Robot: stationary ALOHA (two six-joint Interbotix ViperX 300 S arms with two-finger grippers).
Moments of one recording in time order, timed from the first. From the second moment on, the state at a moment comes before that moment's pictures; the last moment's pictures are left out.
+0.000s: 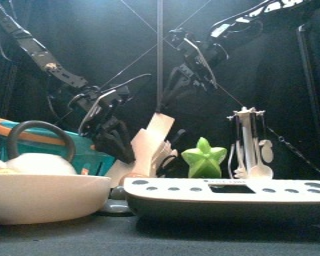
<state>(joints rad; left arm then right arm) 0.20 -0.02 0.83 -0.48 -0.12 0.04 -0.11 -0.14 0.51 -0.89 0.33 1.16</state>
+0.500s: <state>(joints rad) 0.22 0.00 0.82 -0.48 -0.14 0.04 -0.11 -0.19 0.54 -0.90 0.33 1.15</state>
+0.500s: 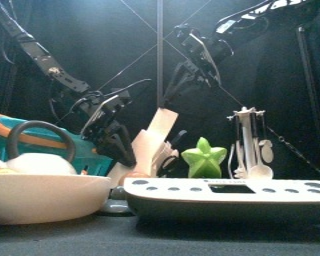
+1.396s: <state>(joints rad) 0.23 0.01 0.82 -0.48 -0.14 0.04 -0.10 -0.36 0.65 -0.90 0.35 1.16</state>
